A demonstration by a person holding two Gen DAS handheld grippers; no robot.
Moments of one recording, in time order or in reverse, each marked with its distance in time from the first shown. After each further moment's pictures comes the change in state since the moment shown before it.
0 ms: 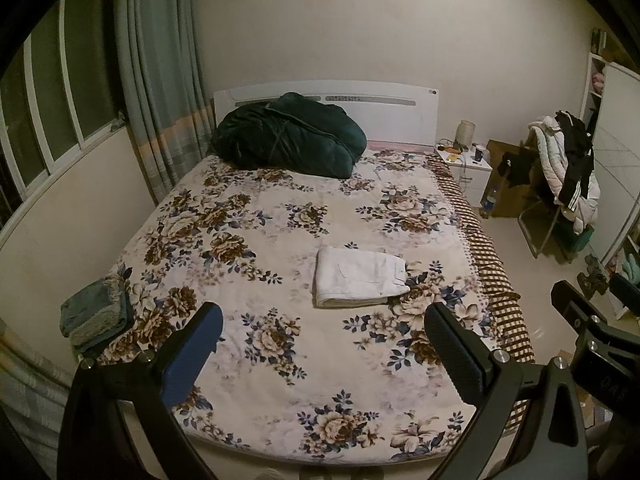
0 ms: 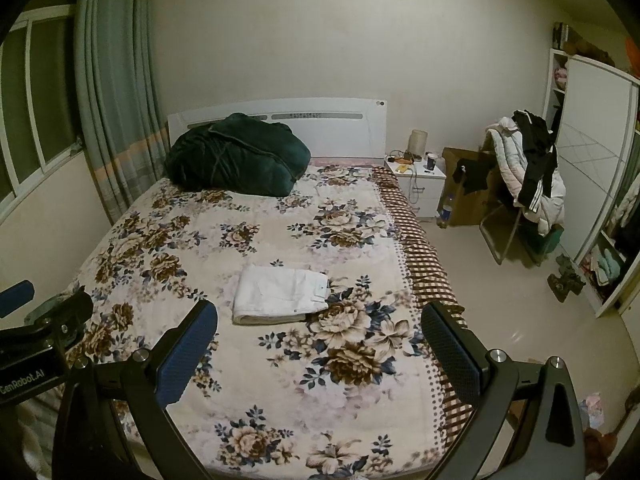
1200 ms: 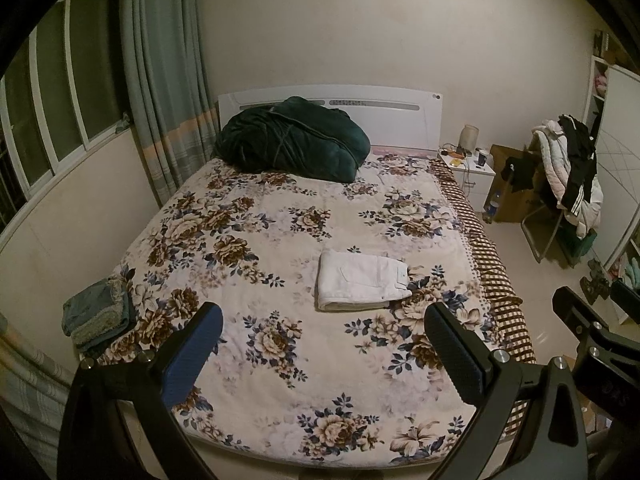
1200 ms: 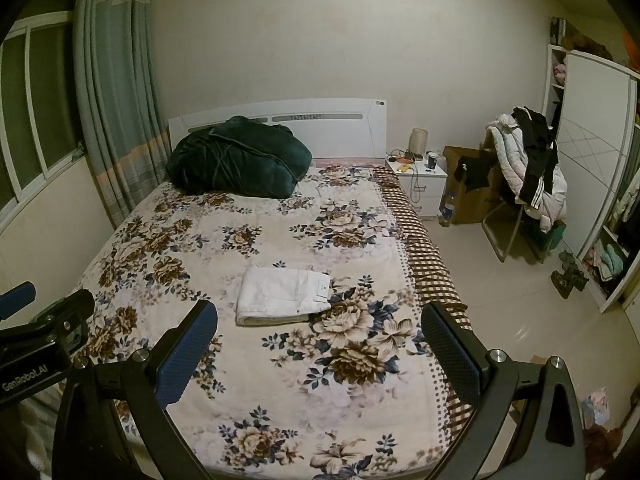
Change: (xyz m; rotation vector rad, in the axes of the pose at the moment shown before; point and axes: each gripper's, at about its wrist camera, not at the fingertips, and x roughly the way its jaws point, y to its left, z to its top) left arm -0.006 -0.001 0.000 -0.006 -0.009 0.012; right arm -0.002 0.001 -0.001 0.009 -0.001 0.007
